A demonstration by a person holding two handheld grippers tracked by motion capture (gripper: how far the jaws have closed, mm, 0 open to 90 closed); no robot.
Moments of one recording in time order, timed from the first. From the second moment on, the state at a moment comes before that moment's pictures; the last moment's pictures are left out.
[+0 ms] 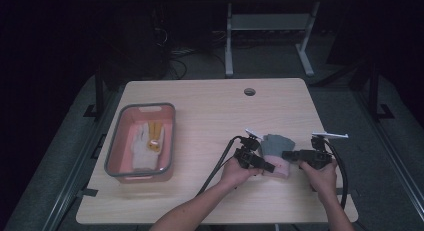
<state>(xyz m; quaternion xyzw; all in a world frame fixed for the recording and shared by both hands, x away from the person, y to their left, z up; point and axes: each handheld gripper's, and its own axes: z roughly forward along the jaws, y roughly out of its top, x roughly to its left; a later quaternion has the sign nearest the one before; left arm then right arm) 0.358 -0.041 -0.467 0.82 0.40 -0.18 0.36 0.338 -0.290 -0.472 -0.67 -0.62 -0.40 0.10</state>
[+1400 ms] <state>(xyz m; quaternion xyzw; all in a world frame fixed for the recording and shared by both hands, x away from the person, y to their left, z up) 0.358 0.003 -0.438 0.80 0.40 -0.19 0.40 0.341 -0.257 -0.433 -0.63 -0.64 -0.43 0.10</state>
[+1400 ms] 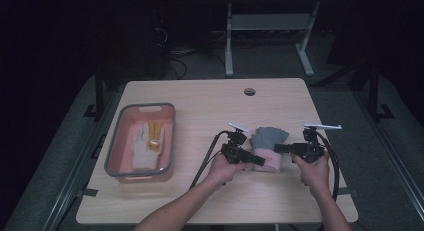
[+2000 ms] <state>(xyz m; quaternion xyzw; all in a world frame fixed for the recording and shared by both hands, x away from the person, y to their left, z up) 0.358 0.053 -0.412 0.79 0.41 -0.17 0.42 0.357 -0.211 -0.407 -0.59 -0.66 -0.44 0.11</state>
